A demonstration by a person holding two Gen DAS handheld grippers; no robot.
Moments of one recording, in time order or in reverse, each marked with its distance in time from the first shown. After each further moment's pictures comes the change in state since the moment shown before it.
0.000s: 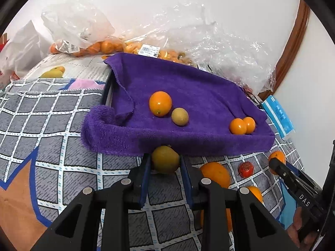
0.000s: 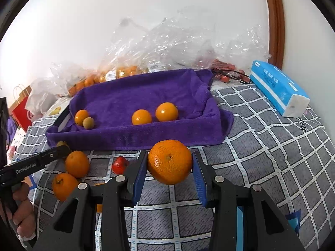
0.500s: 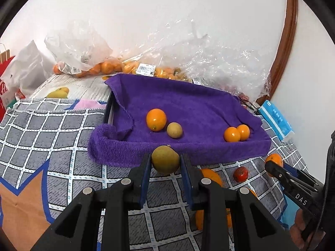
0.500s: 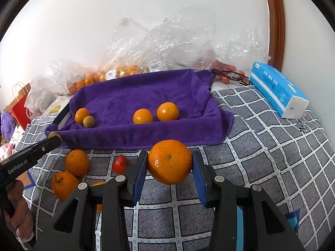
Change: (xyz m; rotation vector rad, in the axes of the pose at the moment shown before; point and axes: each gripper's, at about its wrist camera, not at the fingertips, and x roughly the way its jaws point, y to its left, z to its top) left arm -0.019 -0.012 -0.001 0.062 -0.106 0.022; right arm -0.004 0.002 0.000 -0.009 -0.012 -0.012
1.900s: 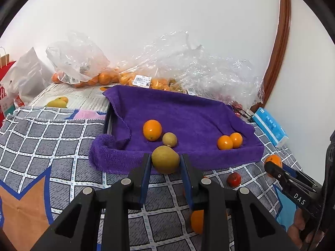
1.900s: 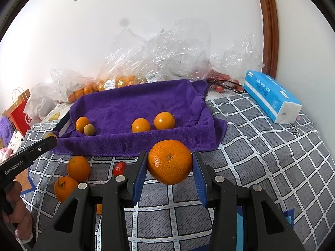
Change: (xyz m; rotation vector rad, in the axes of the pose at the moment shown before) left arm -0.014 -0.003 0.000 0.002 -0.072 -0.028; right arm -0.017 0.001 0.001 0.004 -0.077 -0.025
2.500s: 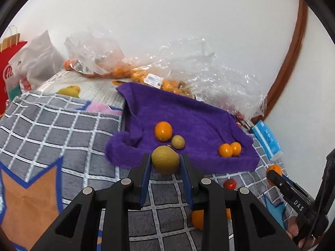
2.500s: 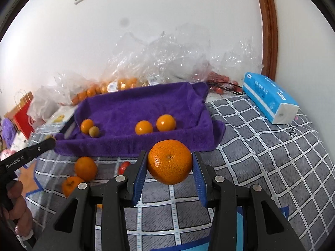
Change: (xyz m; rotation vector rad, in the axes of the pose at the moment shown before) left arm -0.020 0.025 0.015 -0.131 0.025 -0.008; right arm -0.017 -0.001 0.011 0.020 0.003 0.035
